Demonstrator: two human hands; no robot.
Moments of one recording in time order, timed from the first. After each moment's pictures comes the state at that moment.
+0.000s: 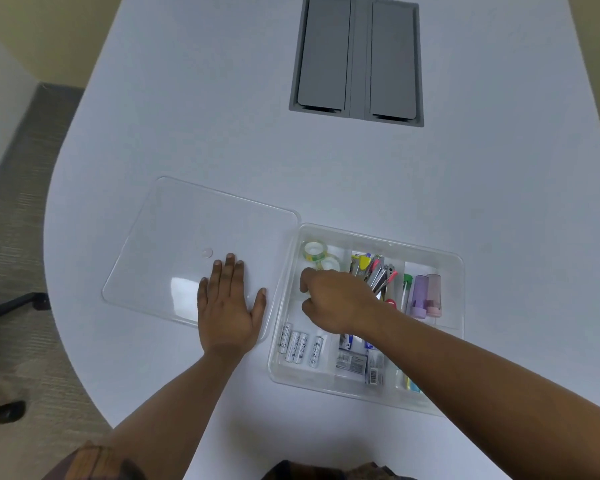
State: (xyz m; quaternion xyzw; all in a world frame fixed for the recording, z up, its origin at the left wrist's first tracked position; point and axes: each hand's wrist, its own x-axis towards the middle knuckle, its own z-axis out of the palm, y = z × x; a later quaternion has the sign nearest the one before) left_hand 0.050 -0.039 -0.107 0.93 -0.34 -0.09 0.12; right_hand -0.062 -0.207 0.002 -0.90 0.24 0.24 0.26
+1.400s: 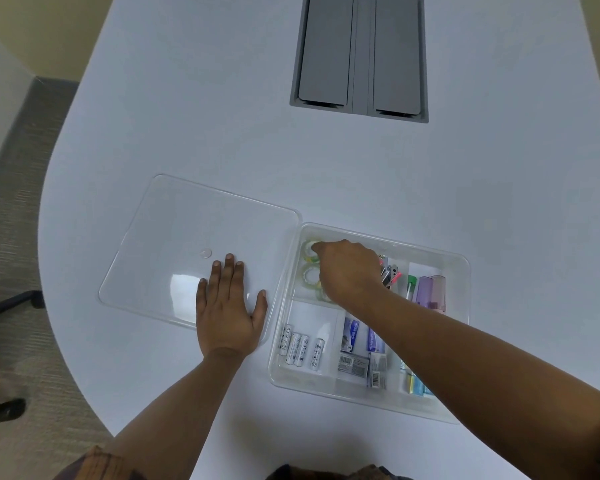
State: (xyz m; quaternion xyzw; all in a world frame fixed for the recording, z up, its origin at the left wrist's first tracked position) left_hand 0.050 -0.040 -0.104 0.93 -0.34 -0.09 0.10; right_hand -0.040 -0.238 -0.028 -0.93 0.32 0.15 0.09
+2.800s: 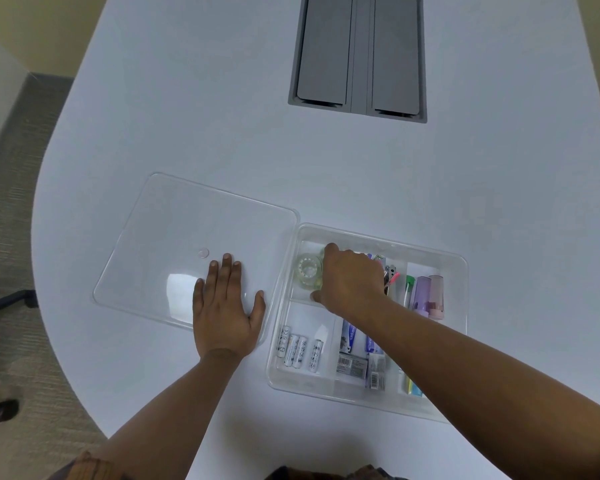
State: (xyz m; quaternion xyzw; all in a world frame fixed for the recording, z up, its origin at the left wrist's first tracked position) left_hand 0.050 -0.041 -0.106 0.93 -0.34 -0.08 0.10; right_hand -0.050 -0.226 -0.024 -0.92 0.35 0.18 0.06
